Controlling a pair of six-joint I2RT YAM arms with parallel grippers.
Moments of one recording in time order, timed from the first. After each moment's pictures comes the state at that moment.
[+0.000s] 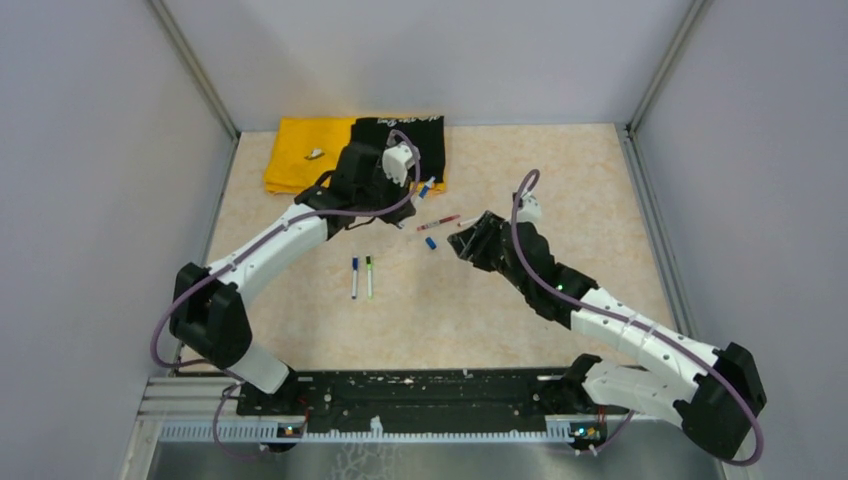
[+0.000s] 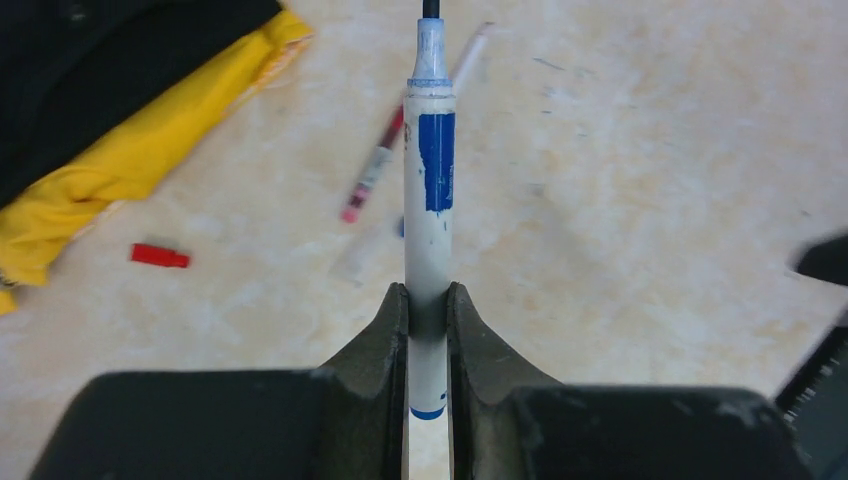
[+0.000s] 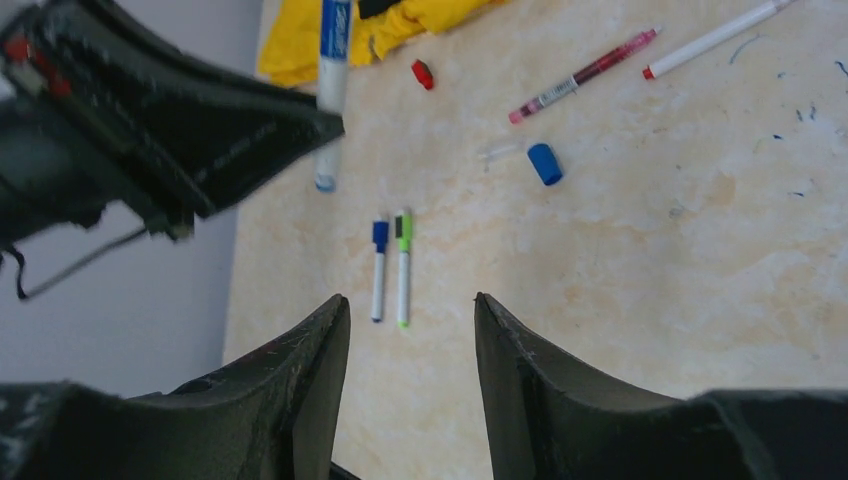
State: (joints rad) left arm -0.53 1.61 1.32 -0.35 0.23 0.02; right arm 0.78 0.98 0.71 -0.11 0.23 0.89
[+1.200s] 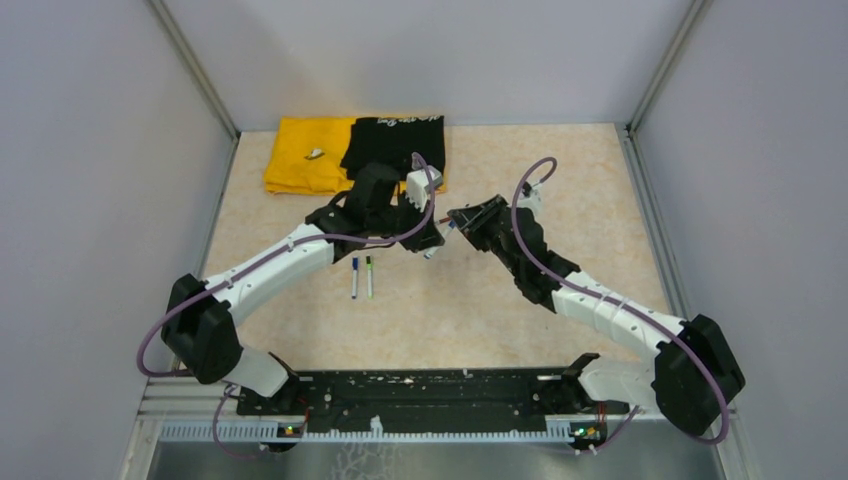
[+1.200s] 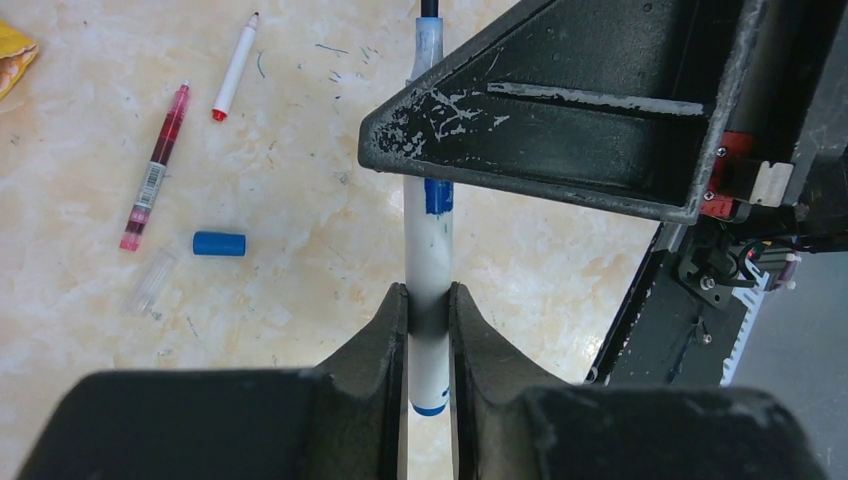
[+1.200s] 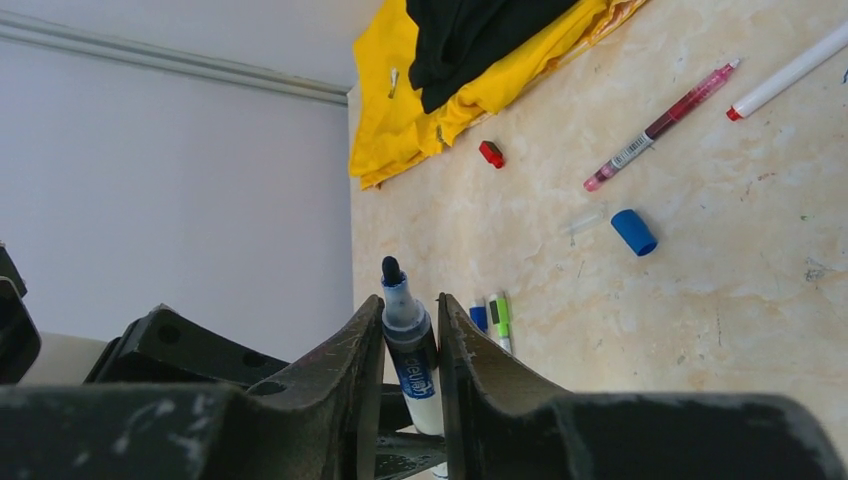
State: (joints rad) left arm -0.72 1.49 1.19 -0.27 0.40 -0.11; right arm 0.67 1.16 0.69 0.22 0.21 1.19
